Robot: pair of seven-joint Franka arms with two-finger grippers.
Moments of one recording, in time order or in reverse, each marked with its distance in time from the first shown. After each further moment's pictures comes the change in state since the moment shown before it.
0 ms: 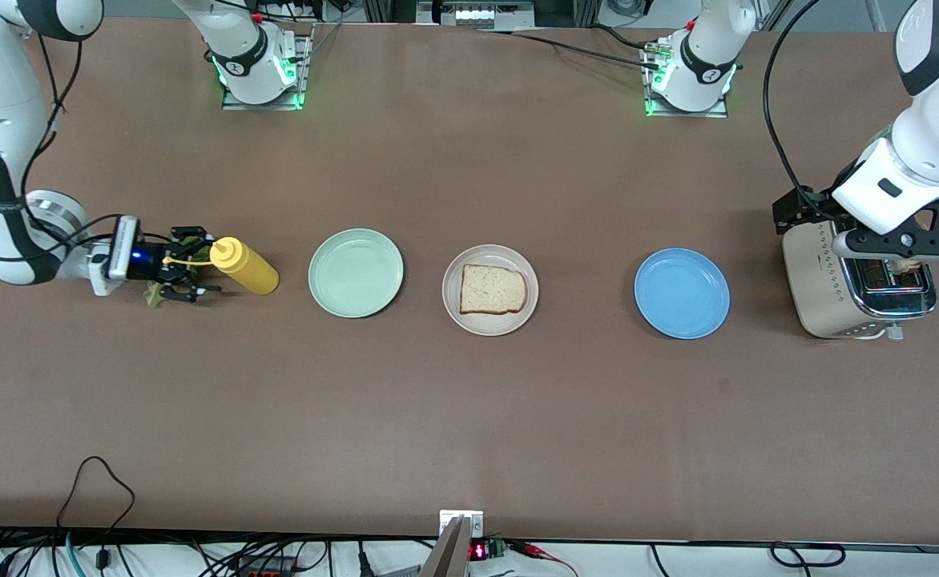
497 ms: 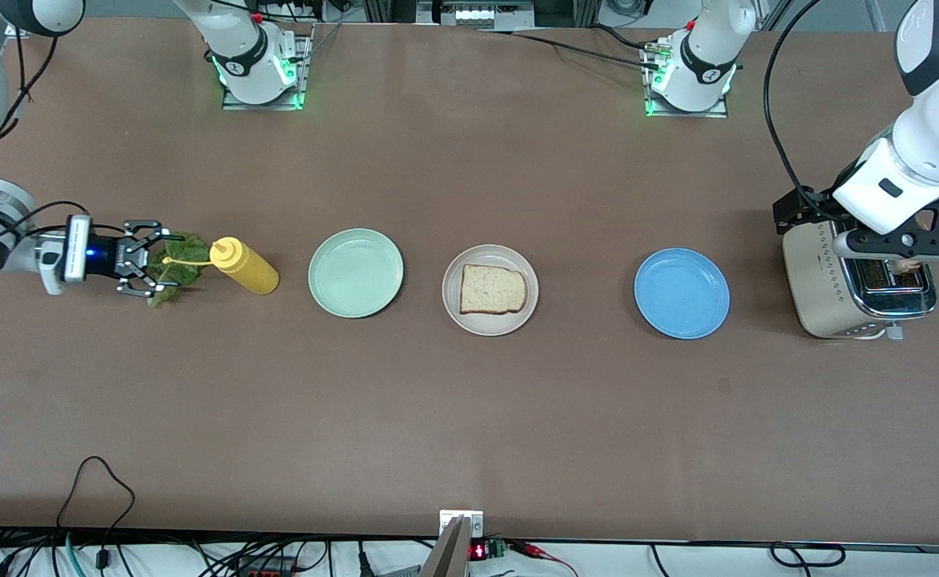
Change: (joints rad) left arm 0.000 0.000 0.001 0.000 0.000 0.000 0.000; right arm -0.038 -0.029 -0.066 0.100 -0.154 0.019 0.274
